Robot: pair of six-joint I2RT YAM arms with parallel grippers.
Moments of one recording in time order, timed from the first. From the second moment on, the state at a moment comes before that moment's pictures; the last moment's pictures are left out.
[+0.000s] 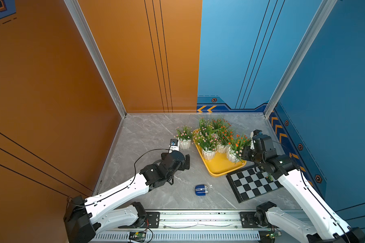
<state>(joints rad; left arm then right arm) -0.89 1.09 0.82 -0.38 -0.49 -0.55 0.32 1.00 0.96 -0.79 0.12 0.46</state>
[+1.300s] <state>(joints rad) -0.89 1.13 0.88 -0.36 -0.49 -0.52 0.23 1.17 0.88 -0.50 0.01 0.53</state>
